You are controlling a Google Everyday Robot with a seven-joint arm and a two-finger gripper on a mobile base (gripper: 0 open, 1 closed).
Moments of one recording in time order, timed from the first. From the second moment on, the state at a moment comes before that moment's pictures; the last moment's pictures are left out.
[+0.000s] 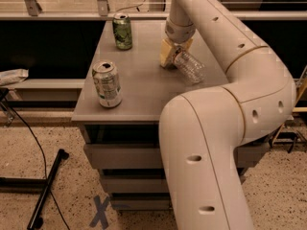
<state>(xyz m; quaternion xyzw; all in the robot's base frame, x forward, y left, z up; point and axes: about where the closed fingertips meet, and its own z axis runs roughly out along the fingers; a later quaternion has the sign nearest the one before) 0.778 -0.091 0.830 -0.30 0.95 0.00 0.12</state>
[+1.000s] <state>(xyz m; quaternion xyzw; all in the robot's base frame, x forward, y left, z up) 0.753 -0.041 0.906 -0.44 0.88 0.08 0.16</state>
